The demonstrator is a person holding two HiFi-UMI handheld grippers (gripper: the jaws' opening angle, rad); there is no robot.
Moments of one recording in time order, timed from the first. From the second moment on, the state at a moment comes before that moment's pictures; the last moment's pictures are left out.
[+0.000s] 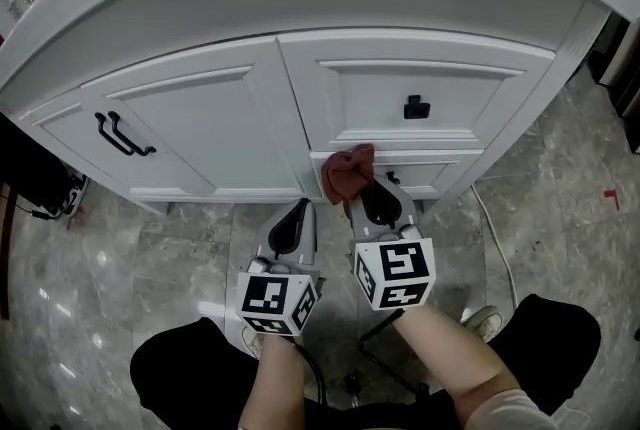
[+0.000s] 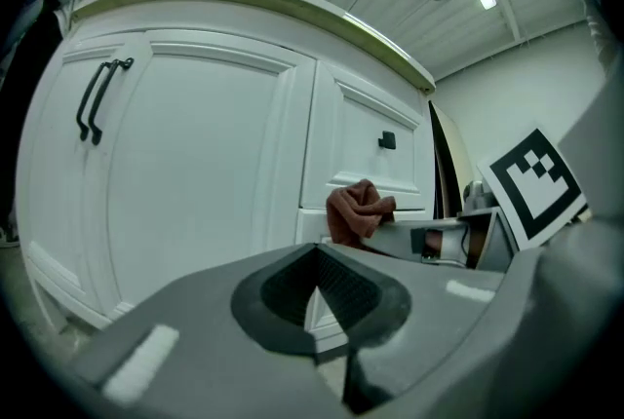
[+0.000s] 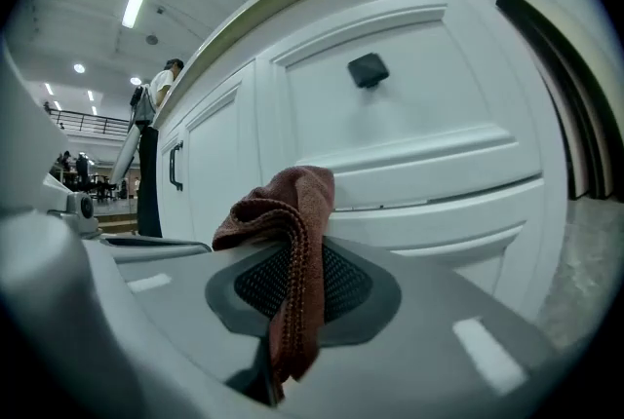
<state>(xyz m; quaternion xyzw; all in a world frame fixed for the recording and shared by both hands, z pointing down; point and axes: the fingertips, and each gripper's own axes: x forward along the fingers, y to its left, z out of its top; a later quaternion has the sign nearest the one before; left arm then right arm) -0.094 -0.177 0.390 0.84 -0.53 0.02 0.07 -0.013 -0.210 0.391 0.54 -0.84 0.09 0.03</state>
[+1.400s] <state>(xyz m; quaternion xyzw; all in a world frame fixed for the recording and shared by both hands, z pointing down) -0.045 -0.188 0.405 0.87 -0.49 0.03 0.09 0.032 -0.235 0.437 0.56 -0.82 0.11 0.07</state>
